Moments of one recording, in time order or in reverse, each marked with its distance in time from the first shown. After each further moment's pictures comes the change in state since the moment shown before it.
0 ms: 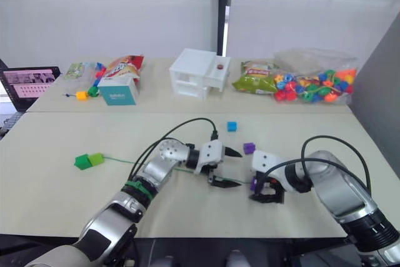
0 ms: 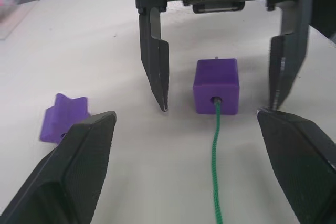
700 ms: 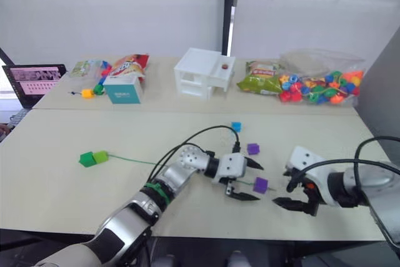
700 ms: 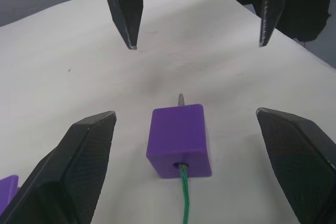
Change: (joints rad) left arm -0.069 -0.161 -0.104 0.206 0.098 -0.171 0.060; right arm 0.394 -0.154 -0.505 -0.289 0.242 0.269 -0.094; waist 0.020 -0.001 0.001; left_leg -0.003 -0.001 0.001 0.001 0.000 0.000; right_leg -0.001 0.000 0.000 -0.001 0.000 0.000
